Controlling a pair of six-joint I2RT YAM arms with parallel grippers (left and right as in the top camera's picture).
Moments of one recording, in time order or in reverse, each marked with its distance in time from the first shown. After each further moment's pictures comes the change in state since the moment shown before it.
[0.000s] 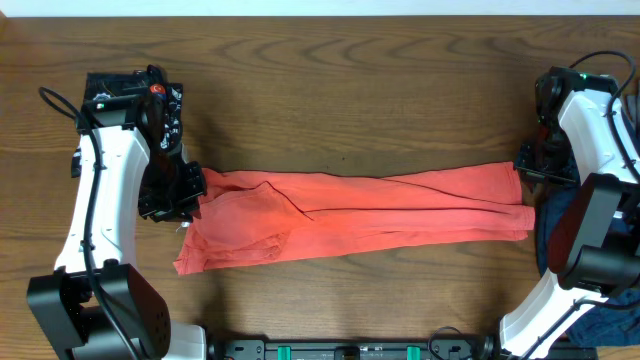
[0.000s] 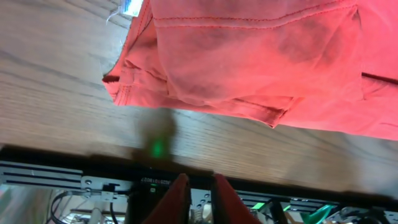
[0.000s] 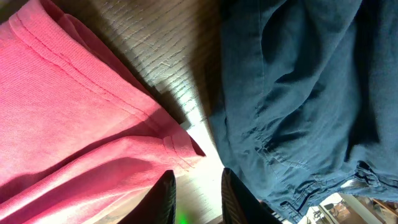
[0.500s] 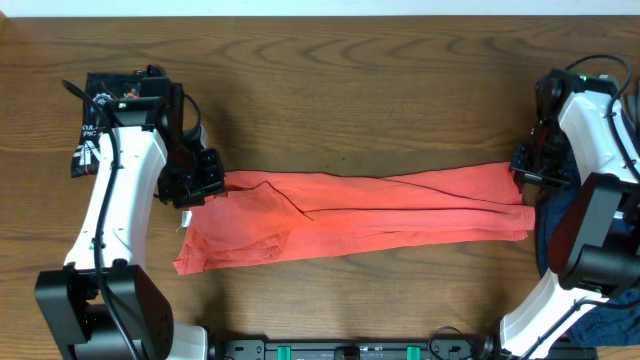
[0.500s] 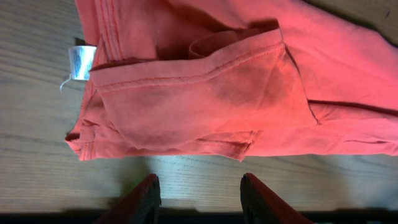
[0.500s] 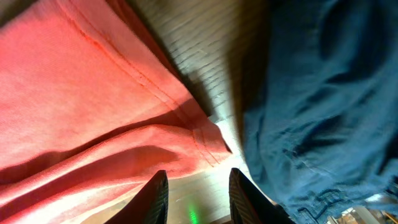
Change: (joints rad) left arm -0.080 0.000 -0.026 0.164 0.065 -0.001; right arm -0.014 0.000 -0.033 0.020 -0.114 -0.076
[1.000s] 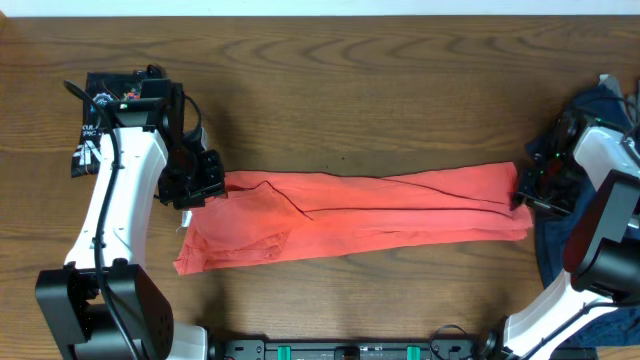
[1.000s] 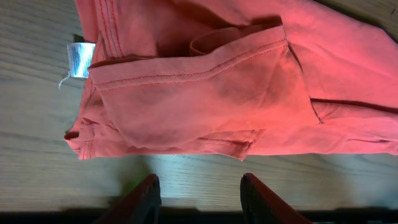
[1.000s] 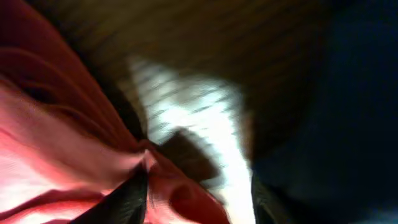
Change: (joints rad) left arm 0.000 0.000 -0.005 0.002 0.000 0.000; right arm -0.142 -0.010 -0.262 0.329 -0.190 -0.172
